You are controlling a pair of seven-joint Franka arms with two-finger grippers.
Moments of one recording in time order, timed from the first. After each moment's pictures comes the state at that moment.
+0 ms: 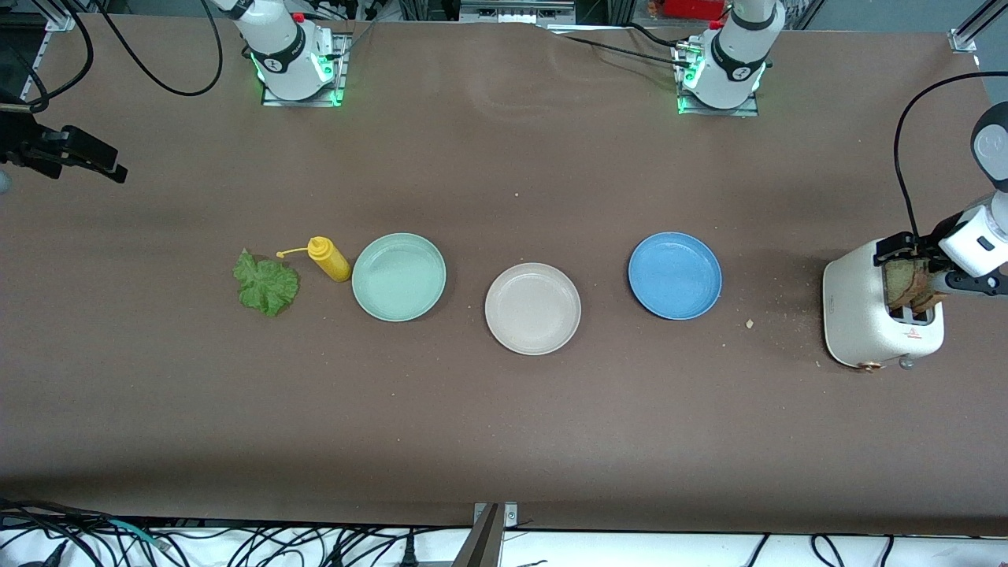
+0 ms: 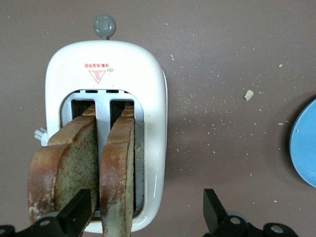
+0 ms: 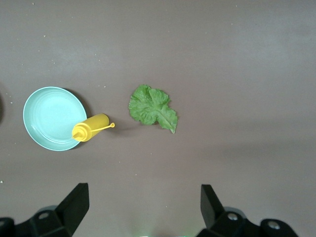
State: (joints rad) left arm 0.21 0.18 0.09 -1.95 0.03 2.08 0.38; right arm -0.03 -0.04 -0.03 -1.65 0.03 1.55 0.02
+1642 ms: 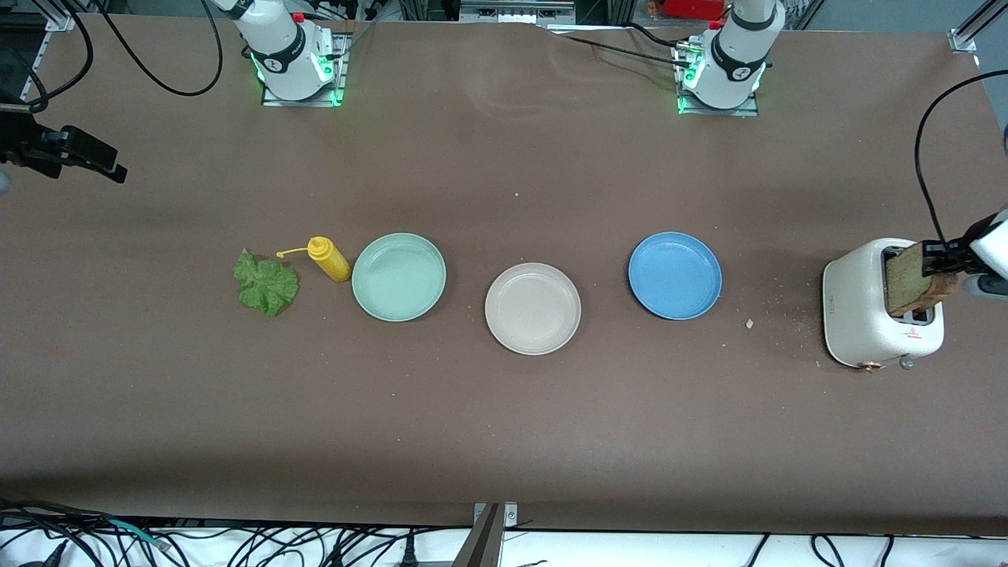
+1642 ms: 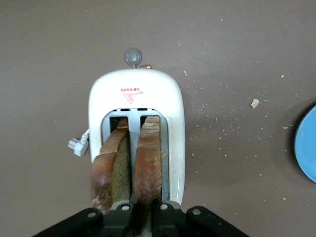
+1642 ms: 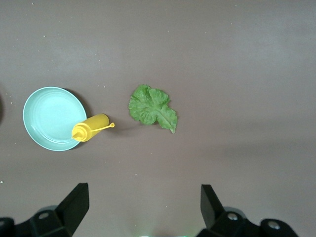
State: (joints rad) left arm 0.22 0.20 0.08 -1.78 0.07 1.96 0.42; right arm -0.03 -0.04 -0.04 -1.65 0.03 1.55 0.02
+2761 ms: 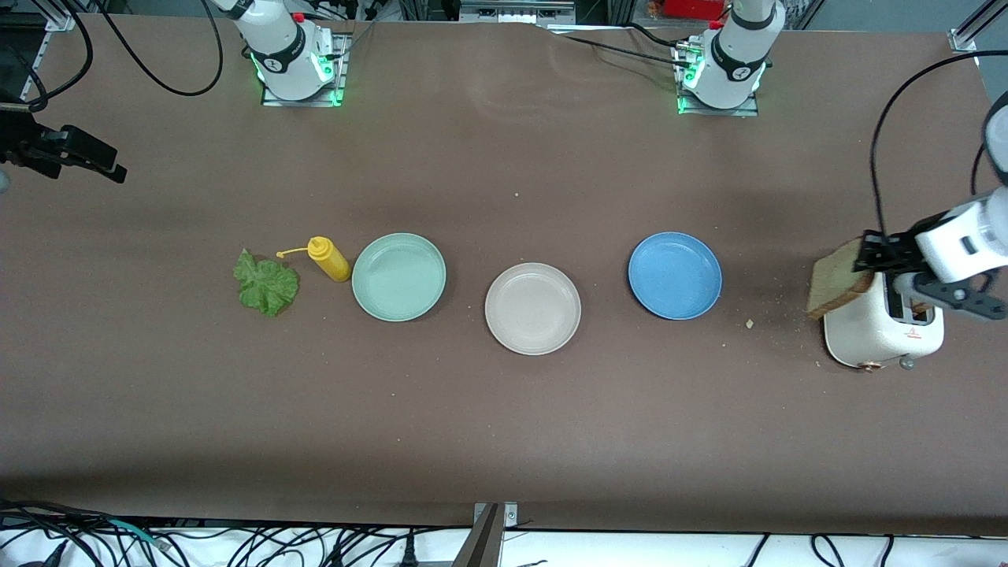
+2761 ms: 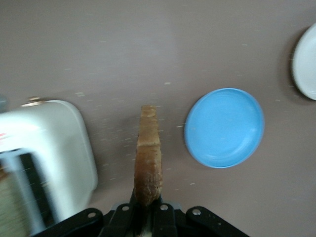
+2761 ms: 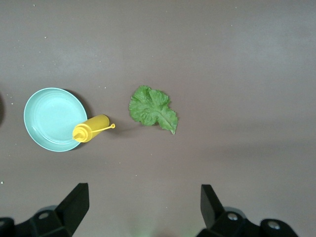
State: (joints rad) left arm 0.12 0.25 -0.06 -1.63 -0.12 1.71 0.41; right arm -0.02 -0.04 -0.03 -1.64 0.03 1.56 0.02
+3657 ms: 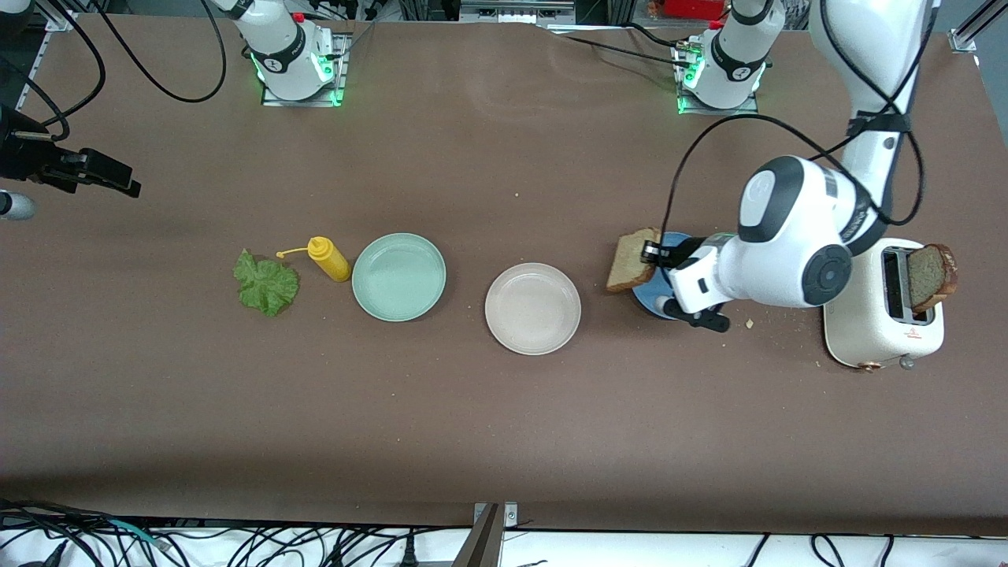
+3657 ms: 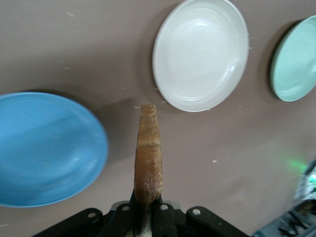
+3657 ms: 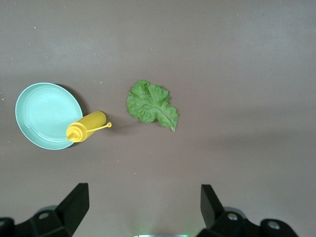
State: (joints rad) left arm -0.23 0.48 -0.07 -1.57 -0.45 1.71 0.06; right arm -0.02 0.01 -0.03 -1.64 0.03 1.56 0.02
